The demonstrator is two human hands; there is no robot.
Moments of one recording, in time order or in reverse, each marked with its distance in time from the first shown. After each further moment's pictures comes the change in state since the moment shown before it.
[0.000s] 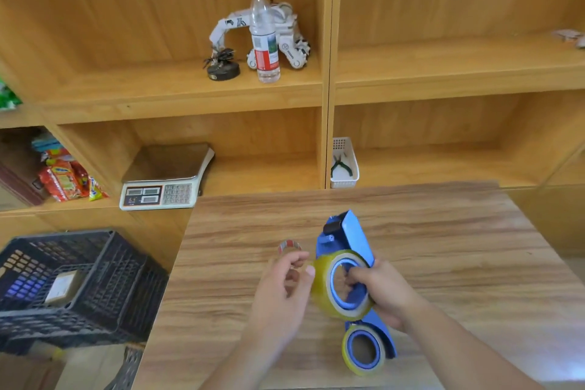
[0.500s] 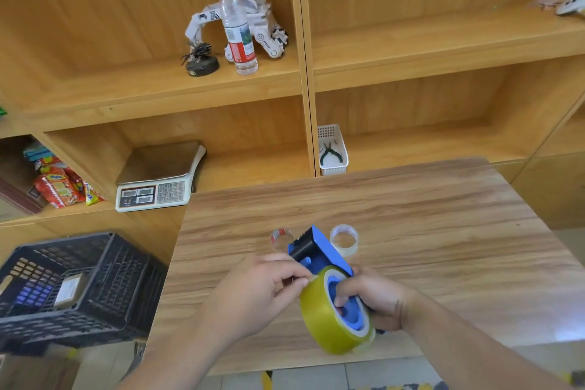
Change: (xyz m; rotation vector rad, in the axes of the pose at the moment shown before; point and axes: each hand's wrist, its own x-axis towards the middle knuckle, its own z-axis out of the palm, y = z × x) left_hand -0.008 0.047 -0.037 0.564 -0.436 0.435; right_hand -0.039 0.009 -0.018 0.017 -0.460 0.205
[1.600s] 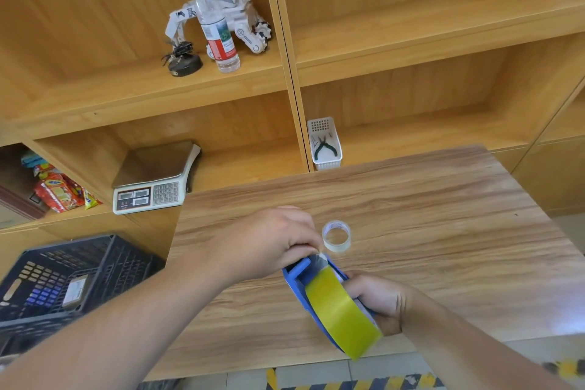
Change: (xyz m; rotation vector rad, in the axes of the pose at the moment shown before) left_hand 0.087 0.037 -0.028 0.256 -0.181 0.342; right_hand -0.012 0.000 -0.033 0.153 -0.227 0.099
